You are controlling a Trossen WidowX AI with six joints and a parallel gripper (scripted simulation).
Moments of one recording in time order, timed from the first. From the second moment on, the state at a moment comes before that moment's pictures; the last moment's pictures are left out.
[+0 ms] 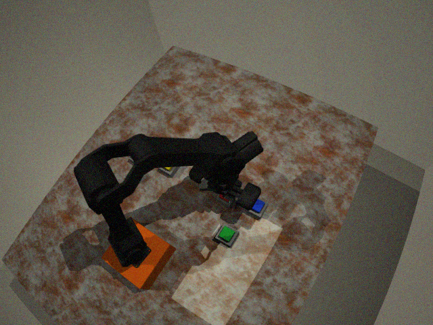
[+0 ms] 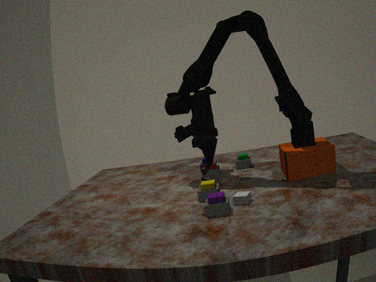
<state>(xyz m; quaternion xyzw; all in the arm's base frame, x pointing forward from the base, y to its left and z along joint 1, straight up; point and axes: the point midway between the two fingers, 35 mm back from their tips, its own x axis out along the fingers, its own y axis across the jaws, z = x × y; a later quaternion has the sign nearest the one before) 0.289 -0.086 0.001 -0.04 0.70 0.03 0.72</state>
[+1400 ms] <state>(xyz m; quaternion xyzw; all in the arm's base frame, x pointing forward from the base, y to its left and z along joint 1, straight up) 0.306 -0.171 0.098 -0.03 0.69 0.03 0.72</state>
